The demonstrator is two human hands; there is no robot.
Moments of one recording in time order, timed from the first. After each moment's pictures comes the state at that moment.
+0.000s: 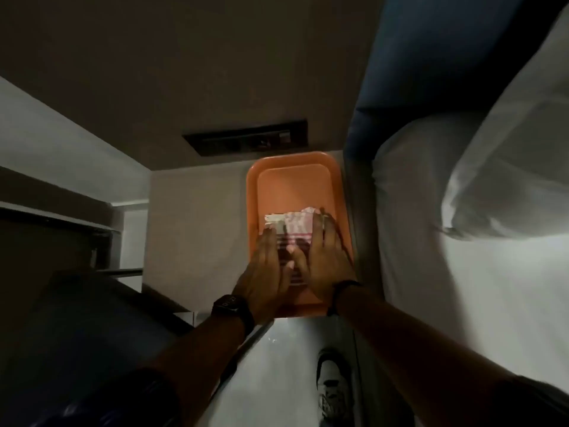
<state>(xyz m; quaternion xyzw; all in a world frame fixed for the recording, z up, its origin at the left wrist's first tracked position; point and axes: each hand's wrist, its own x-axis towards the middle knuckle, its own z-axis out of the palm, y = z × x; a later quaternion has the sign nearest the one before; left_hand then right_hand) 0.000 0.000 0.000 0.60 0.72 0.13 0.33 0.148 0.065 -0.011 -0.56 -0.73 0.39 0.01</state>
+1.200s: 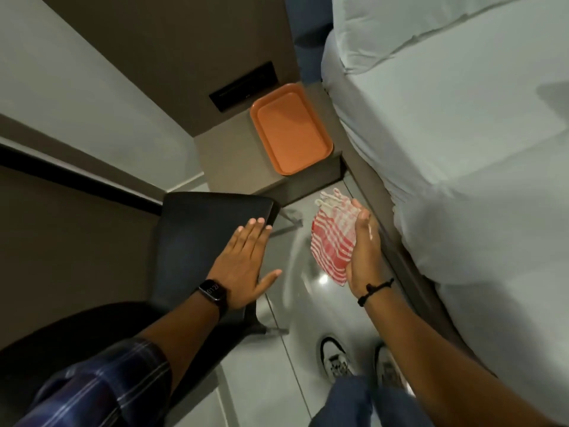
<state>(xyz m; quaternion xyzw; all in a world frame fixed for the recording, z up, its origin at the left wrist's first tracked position) -0.064 -0.401 0.245 0.83 0.52 -0.18 0.10 0.194 -0.408 0.225 -0.55 -0.15 0.62 0.54</state>
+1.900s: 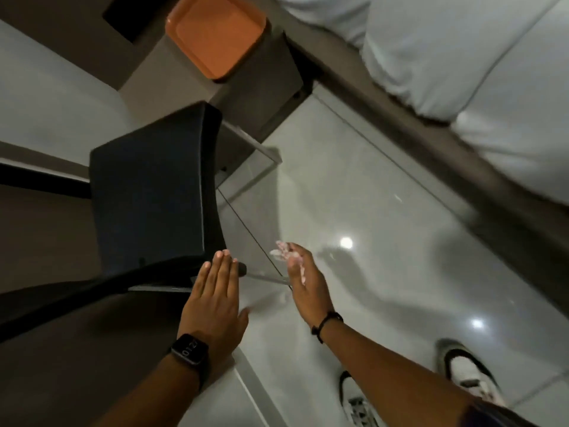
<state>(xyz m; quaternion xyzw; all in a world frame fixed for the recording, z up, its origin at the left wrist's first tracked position) -0.116 -0.648 0.055 0.79 0.48 -0.38 -0.05 0.041 -0.693 -0.079 -0.60 -0.26 0.59 0.47</state>
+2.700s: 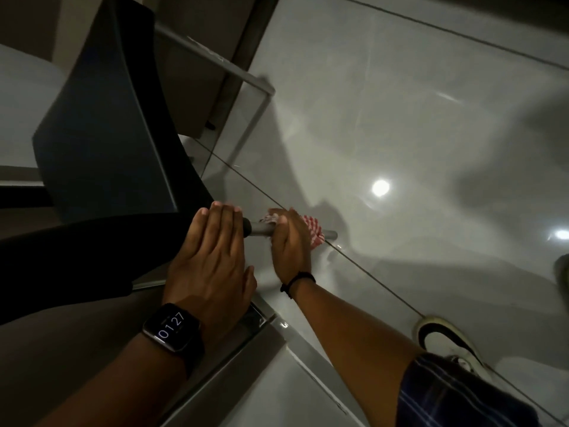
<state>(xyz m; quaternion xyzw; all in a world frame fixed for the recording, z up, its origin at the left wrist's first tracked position) -0.152 -0.626 -0.003 0.83 0.29 -0.43 -0.21 -0.138 -0.658 -0.222 -0.68 -0.17 0.45 0.55</state>
